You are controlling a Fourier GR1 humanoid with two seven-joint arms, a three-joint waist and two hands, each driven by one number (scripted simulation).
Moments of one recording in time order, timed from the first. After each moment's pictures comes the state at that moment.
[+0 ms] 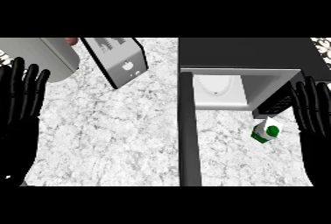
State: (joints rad) left arm -0.07 0.10 0.01 -2.10 0.01 -0.02 0.00; right arm 0.05 -0.10 0.01 -2.10 -0.01 0.02 0.01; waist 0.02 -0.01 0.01
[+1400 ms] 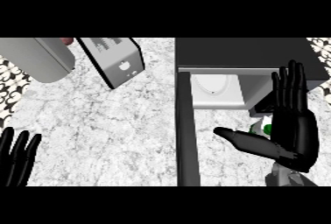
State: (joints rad) left arm 0.44 0.02 -0.06 -2.33 0.14 -0.11 -0.02; right arm -0.10 -0.01 0.09 -1.91 0.10 -0.33 0.03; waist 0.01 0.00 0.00
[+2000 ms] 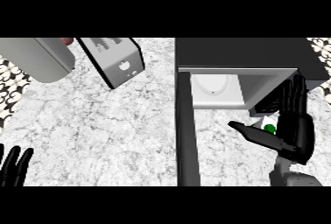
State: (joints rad) left arm 0.55 0.03 -0.02 -2.32 0.18 -0.19 -0.13; right arm -0.07 -0.03 -0.06 -1.68 0.00 -0.30 -0.14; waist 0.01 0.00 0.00
